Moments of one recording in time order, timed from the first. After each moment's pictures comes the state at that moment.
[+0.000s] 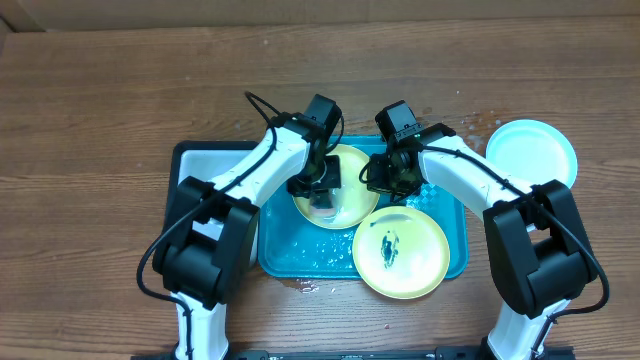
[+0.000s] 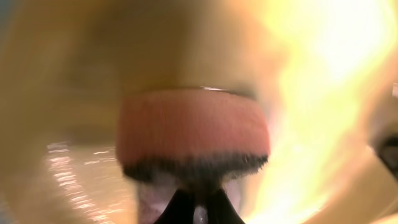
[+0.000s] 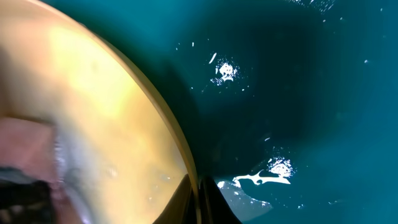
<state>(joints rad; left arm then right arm) -0.48 2.06 1.44 -0.87 0.20 -0.52 0.42 1.94 1.26 -0.70 -0.19 0.57</state>
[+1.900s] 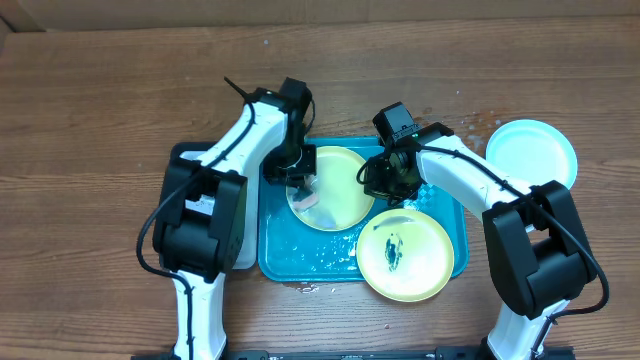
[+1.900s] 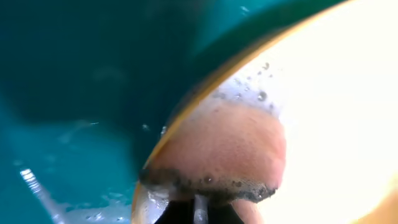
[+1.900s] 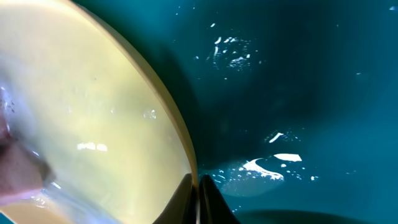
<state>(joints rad) -0.34 2.18 1.61 -1.09 0.21 -0.33 0.43 1.94 1.27 -0.75 -0.23 0.59</state>
